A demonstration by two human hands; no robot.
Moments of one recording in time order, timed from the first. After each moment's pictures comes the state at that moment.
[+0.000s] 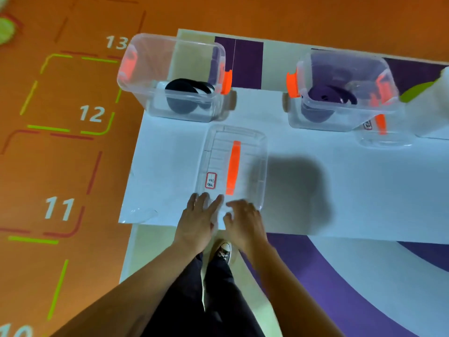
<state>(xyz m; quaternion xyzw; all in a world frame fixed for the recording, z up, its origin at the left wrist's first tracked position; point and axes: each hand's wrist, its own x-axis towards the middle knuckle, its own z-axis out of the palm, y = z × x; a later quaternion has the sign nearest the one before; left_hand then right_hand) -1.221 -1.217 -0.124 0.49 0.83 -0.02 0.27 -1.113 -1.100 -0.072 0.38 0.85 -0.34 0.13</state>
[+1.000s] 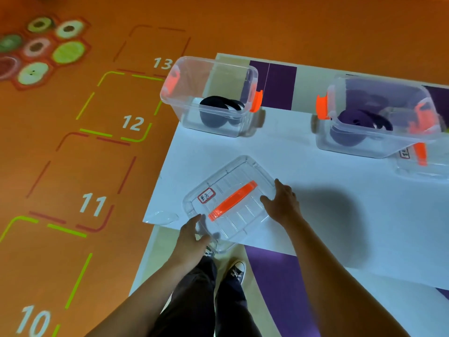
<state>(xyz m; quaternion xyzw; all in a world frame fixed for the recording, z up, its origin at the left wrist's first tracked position) -1.218 -1.262 -0.098 0.05 0.85 0.36 0.39 -1.142 -0.998 -0.115 0.46 0.81 -0.34 0.15</state>
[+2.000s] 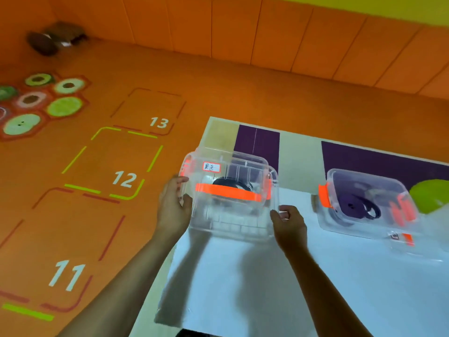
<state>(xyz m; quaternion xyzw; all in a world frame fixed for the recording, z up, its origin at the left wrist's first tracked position) -1.489 -1.184 0.027 0.25 0.83 0.50 0.05 -1.290 -0.987 0.020 0.54 0.70 -0.44 -0.18</state>
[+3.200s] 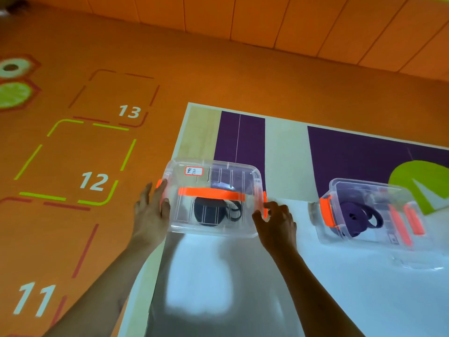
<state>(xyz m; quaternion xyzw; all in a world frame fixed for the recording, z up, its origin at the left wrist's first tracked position) -1.594 -1.122 -0.059 0.26 0.90 0.32 0.14 -1.375 -0.918 -0.021 0.53 0.81 -0.26 -0.05</state>
